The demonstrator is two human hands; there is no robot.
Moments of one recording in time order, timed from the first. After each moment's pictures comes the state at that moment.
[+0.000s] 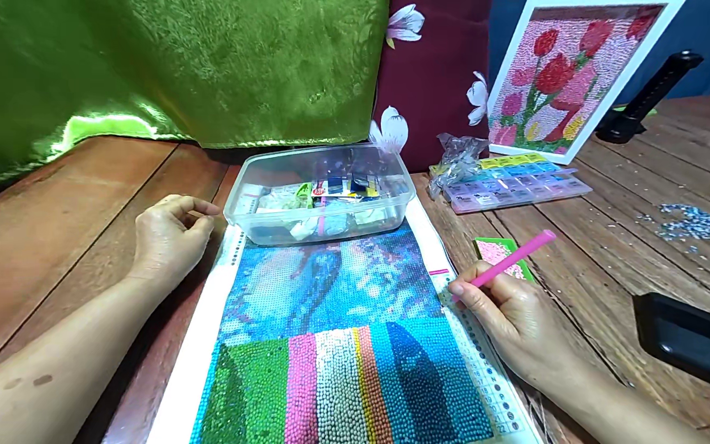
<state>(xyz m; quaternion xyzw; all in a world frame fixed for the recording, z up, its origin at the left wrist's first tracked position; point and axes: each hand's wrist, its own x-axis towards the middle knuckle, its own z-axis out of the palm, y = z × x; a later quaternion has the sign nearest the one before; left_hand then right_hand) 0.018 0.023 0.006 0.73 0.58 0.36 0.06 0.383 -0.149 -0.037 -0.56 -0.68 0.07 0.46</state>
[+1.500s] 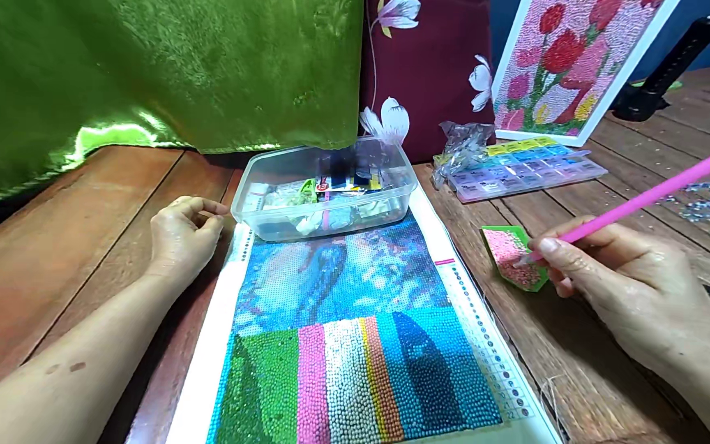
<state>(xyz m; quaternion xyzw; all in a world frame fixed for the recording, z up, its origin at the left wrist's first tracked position) 0.019 0.021 0.007 0.72 0.59 0.36 0.07 0.425 -0.167 0.000 -0.58 -0.59 0.15 0.54</state>
